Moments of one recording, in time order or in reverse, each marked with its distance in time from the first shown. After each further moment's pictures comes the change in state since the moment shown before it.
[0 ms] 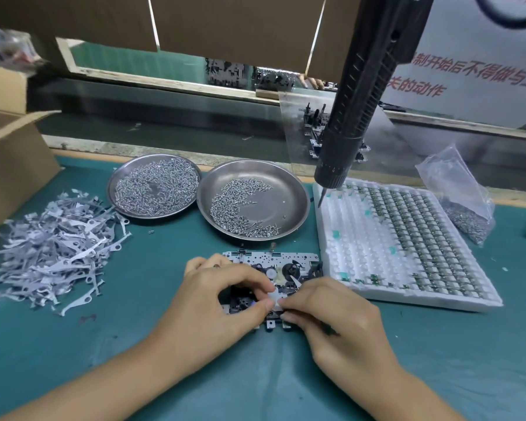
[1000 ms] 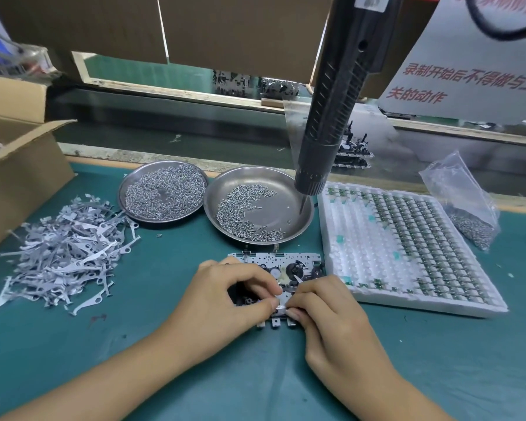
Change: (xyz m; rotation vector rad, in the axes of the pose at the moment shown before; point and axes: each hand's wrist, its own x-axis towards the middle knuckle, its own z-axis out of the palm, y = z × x) left_hand 0.006 -0.002 -0.001 -0.115 -0.057 -0.049; right_hand -0.001 -0.005 0.008 -0.257 -0.018 -0.004
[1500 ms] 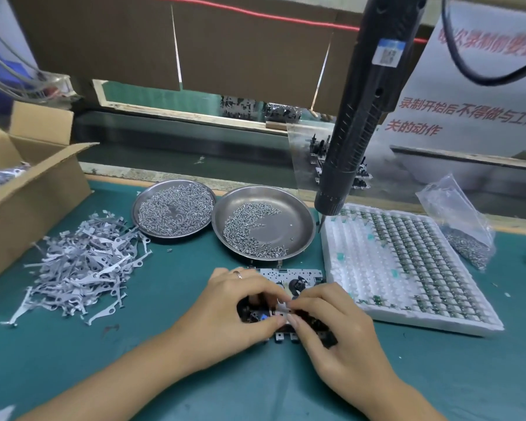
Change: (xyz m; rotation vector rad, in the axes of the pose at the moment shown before) left_hand 0.004 -0.004 -0.004 0.108 -0.049 0.152; right_hand 0.005 0.009 -0.001 0.234 0.036 0.044
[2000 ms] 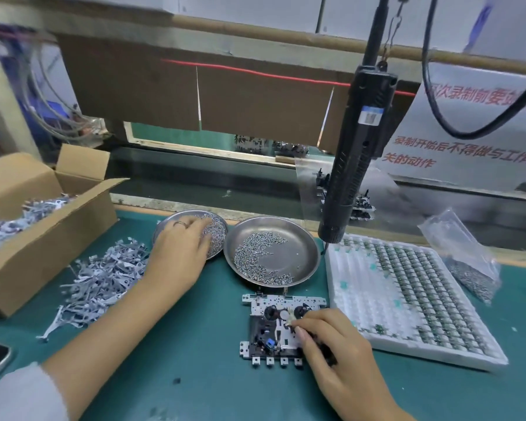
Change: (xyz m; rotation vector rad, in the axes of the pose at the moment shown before) left_hand 0.055 -0.059 -0.074 0.635 0.361 -0.324; right_hand 0.004 -0.002 0.001 -0.051 0.054 0.008
